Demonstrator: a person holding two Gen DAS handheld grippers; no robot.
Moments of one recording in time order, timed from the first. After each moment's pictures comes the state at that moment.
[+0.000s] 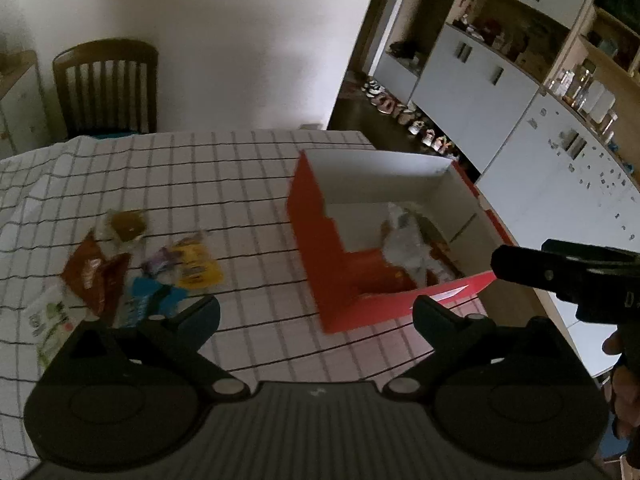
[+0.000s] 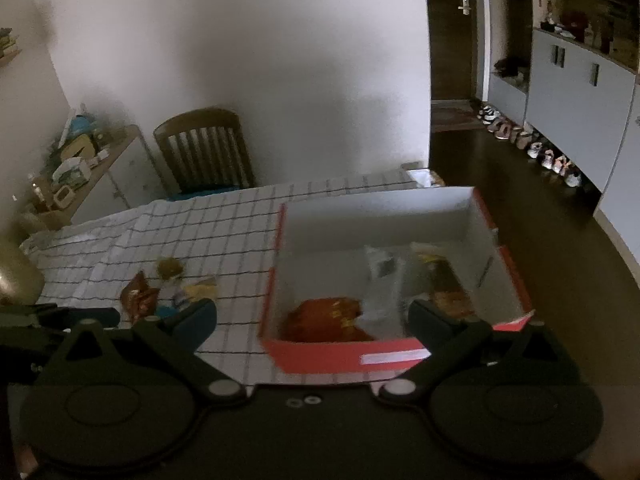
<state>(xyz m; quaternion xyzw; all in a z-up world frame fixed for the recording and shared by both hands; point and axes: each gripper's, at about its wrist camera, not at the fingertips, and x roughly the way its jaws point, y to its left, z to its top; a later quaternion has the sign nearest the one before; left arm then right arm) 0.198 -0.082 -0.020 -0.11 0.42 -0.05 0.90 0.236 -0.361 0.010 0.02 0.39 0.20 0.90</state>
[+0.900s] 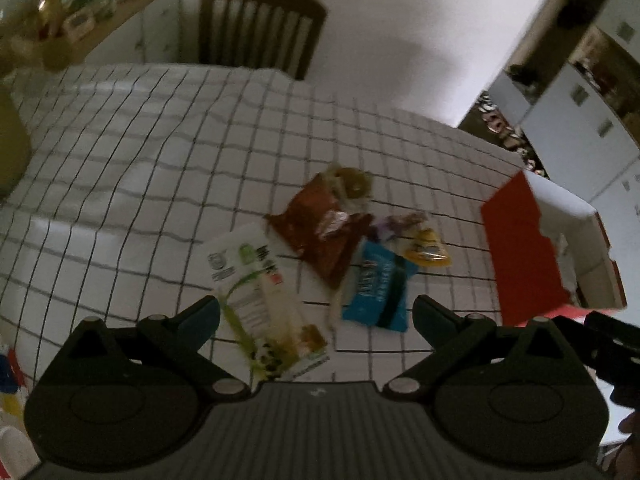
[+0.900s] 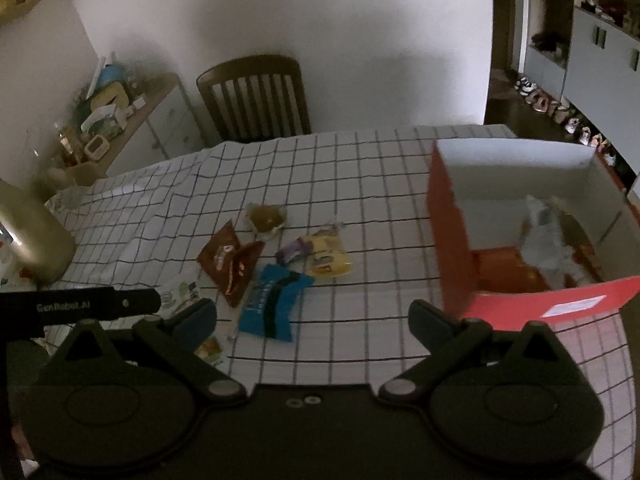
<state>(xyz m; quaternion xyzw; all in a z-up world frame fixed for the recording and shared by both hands) 0.158 0.115 -0.072 -0.20 0.47 0.10 0.86 0.208 -0.185 -0.031 0.01 0.44 0.22 0.87</state>
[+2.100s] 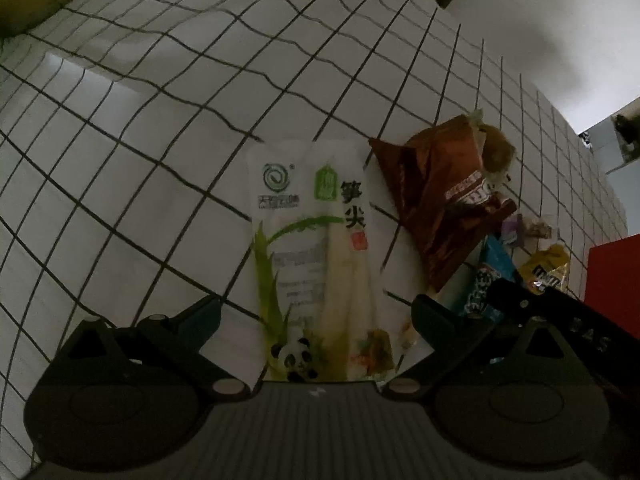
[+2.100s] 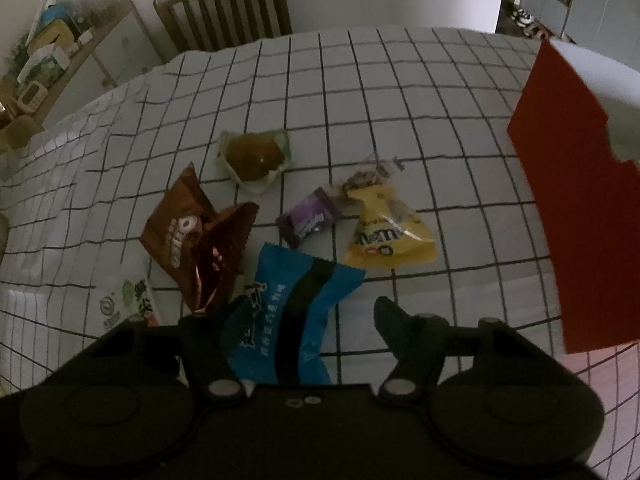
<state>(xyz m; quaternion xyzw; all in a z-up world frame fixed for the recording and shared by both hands) 0.193 0.144 -0.185 -0.32 0.52 0.23 0.76 0.295 -0.091 -0.149 -0.01 0.55 0.17 0.82</state>
